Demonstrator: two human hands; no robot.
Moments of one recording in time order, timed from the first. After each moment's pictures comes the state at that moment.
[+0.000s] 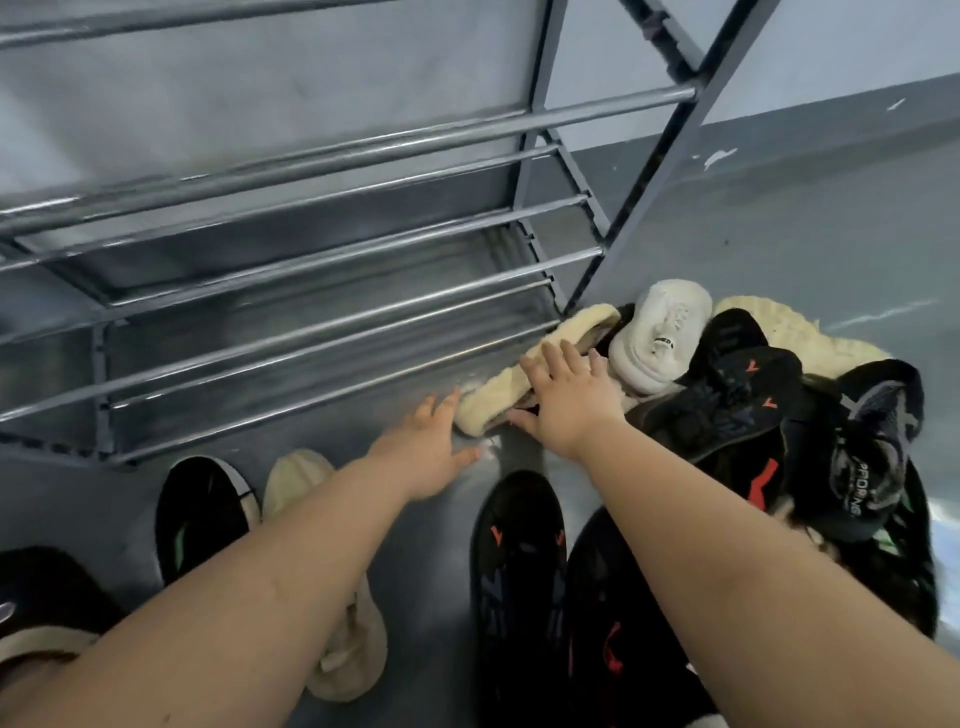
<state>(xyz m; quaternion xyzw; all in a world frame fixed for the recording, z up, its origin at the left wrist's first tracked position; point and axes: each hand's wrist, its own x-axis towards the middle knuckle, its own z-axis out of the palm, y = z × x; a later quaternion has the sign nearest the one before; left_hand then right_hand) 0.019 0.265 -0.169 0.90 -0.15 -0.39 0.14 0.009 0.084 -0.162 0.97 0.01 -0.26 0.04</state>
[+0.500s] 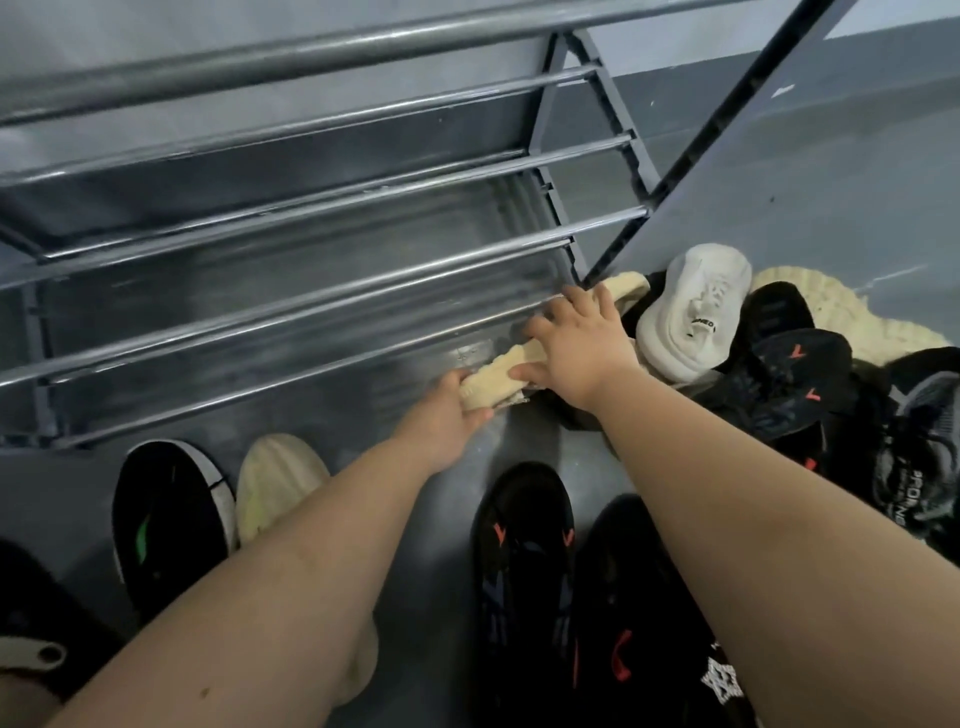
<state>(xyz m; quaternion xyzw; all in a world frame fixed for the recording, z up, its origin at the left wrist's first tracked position) 0.037 0.242 -0.220 0.86 -0.01 -0.38 0.33 0.057 0.073 -0.189 0.97 0.06 -0.24 0.07</state>
